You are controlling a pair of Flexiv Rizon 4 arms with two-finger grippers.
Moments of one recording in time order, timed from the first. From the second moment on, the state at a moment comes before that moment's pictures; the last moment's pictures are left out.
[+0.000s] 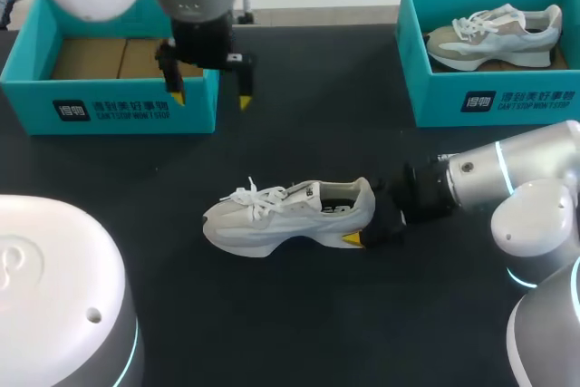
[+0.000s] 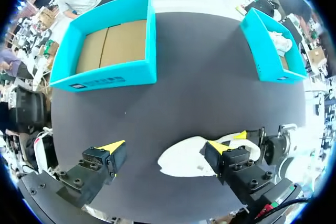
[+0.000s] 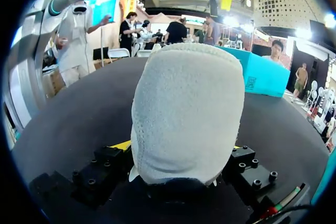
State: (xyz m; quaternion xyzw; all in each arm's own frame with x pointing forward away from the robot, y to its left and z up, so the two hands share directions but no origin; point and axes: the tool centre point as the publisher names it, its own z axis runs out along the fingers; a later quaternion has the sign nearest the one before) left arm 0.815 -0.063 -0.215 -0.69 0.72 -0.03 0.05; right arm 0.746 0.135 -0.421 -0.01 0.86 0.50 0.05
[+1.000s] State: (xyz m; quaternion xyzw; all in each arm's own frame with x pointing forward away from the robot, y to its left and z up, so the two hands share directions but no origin) left arm 0.705 -0.180 -0.247 -0.65 0.76 -0.02 0.00; right arm 0.746 0.135 -0.421 -0.01 0.86 0.50 0.05
